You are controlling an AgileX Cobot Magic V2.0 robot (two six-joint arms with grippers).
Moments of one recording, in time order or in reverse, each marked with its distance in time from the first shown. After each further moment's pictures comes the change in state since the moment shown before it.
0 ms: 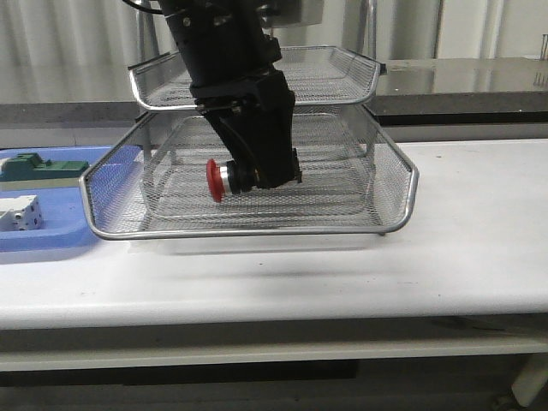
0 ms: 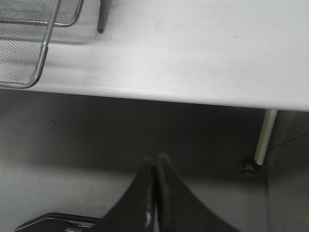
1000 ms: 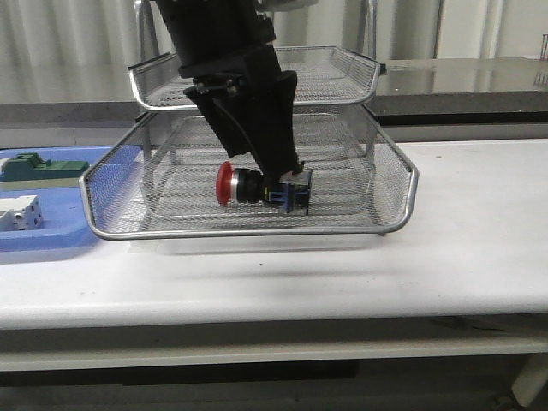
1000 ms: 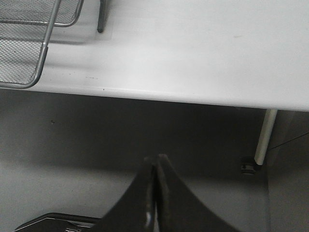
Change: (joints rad) left arm 0.000 -0.044 0.000 0.002 0.058 0.000; right arm 0.000 0.000 0.000 0.000 0.000 0.000
